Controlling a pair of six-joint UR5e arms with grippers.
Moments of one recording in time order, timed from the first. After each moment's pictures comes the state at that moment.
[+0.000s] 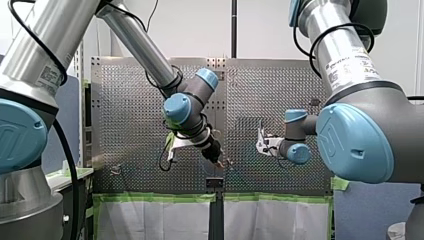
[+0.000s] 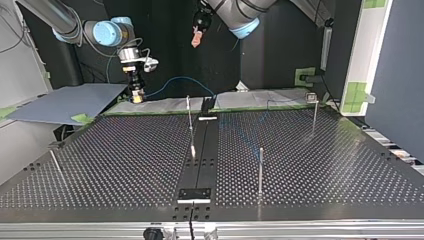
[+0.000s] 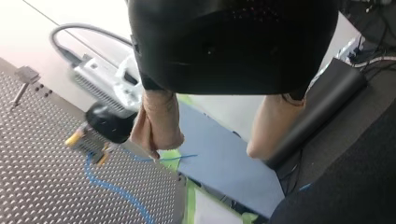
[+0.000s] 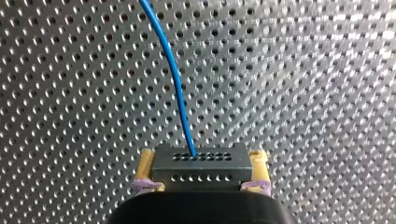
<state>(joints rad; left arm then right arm) -0.89 -1.94 -1.98 -3.00 -1.86 -2.06 1.90 -0.94 1.95 -1.05 1.39 1.62</state>
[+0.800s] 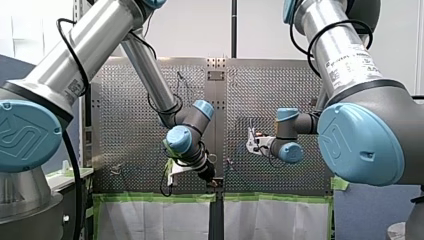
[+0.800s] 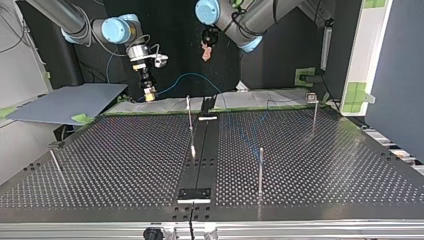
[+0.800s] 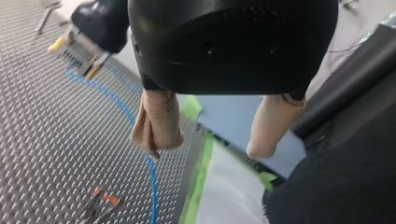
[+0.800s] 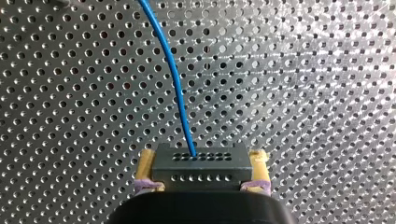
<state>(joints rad) -0.76 -2.15 -1.96 -2.80 -1.83 -2.13 1.96 -0.95 1.95 -1.06 1.37 1.61</state>
